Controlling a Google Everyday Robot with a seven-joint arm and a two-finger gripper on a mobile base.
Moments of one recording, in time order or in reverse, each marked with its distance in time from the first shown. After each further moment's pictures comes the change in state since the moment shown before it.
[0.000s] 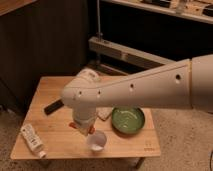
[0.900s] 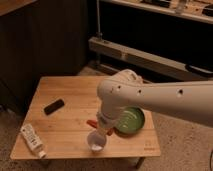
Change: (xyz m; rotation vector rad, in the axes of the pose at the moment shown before) arm -0.073 0.031 -0.016 0.103 0.015 0.141
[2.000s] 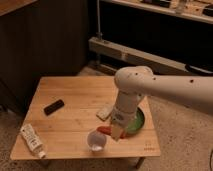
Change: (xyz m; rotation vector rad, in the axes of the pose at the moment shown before) arm -0.044 0.023 0.005 0.236 -0.162 -0.124
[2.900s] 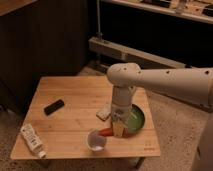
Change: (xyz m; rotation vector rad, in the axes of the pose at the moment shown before) arm 0.005 0.023 0.019 0.099 -0.135 -0.251
